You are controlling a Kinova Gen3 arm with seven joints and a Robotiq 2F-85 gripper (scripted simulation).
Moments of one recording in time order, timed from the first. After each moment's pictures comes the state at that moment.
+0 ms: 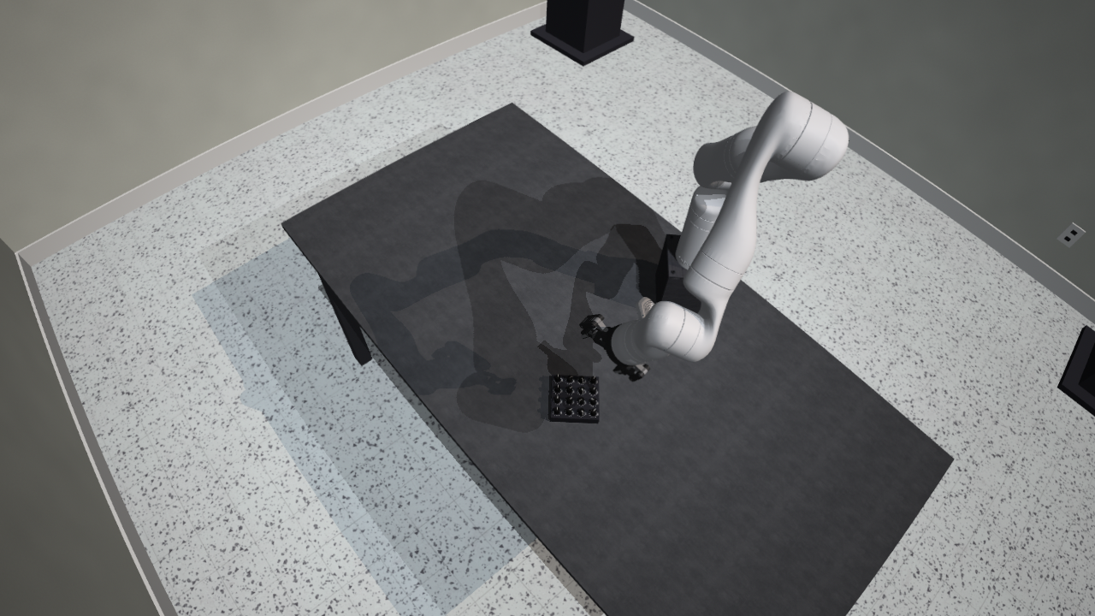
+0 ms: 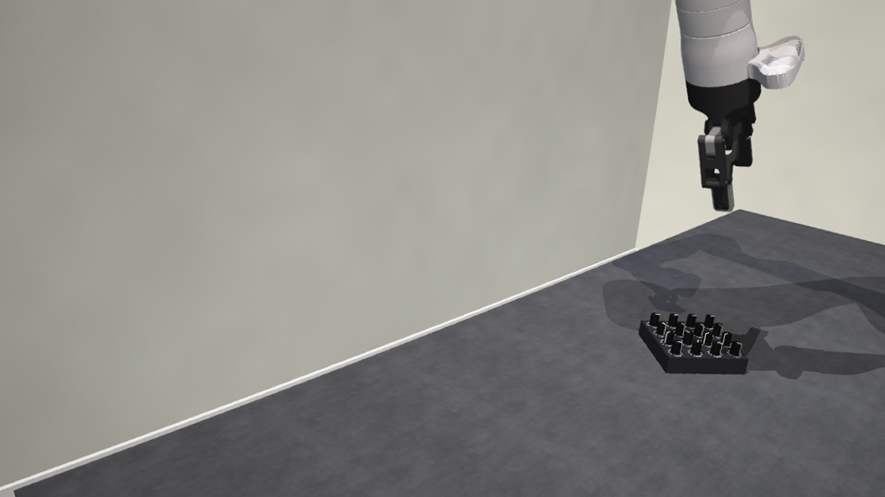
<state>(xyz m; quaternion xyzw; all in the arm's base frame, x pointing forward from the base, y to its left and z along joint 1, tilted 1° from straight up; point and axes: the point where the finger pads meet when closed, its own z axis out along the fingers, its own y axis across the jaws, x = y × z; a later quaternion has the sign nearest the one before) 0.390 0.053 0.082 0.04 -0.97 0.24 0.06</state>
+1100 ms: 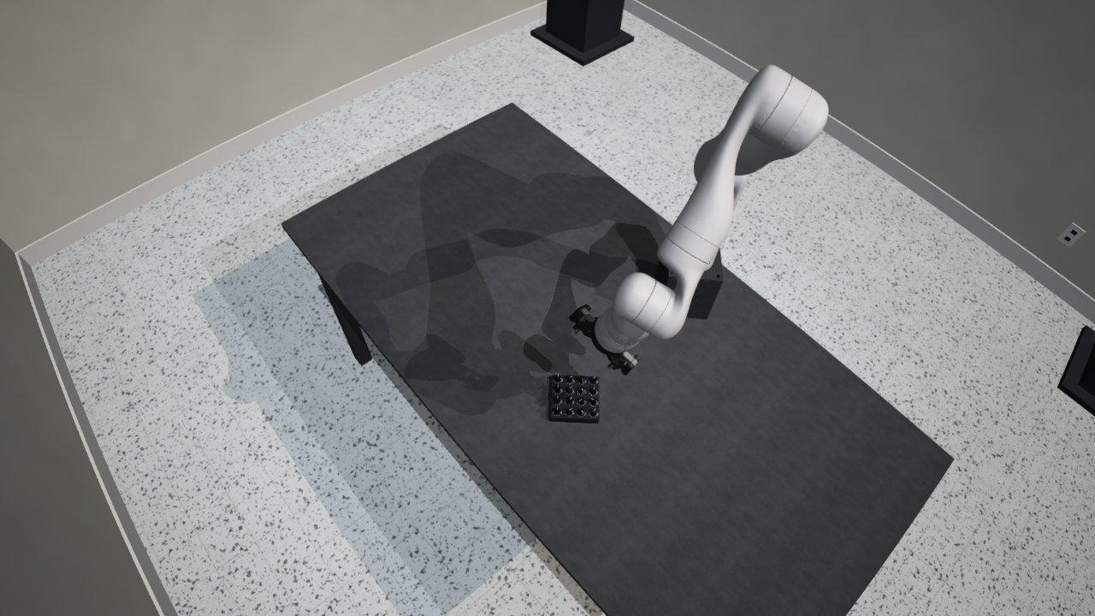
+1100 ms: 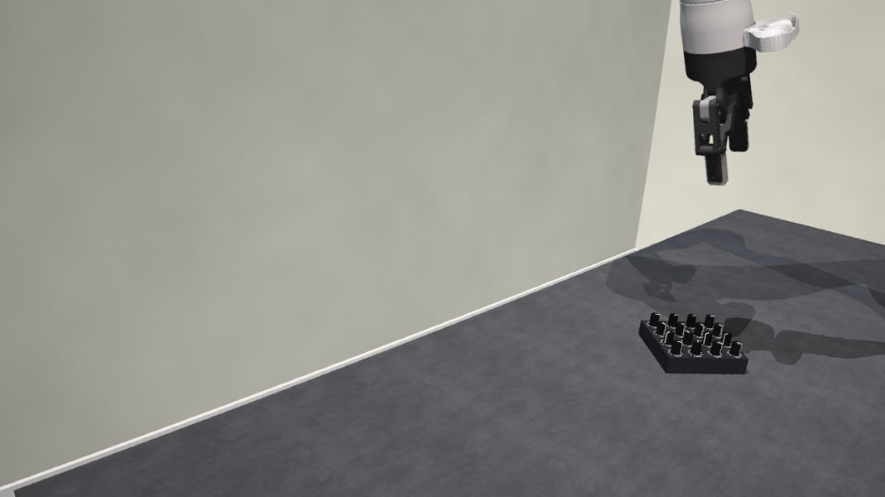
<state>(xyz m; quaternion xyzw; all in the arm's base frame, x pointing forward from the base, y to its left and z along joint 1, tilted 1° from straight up) 0.402 0.045 0.103 0.03 -0.98 0.17 0.07</state>
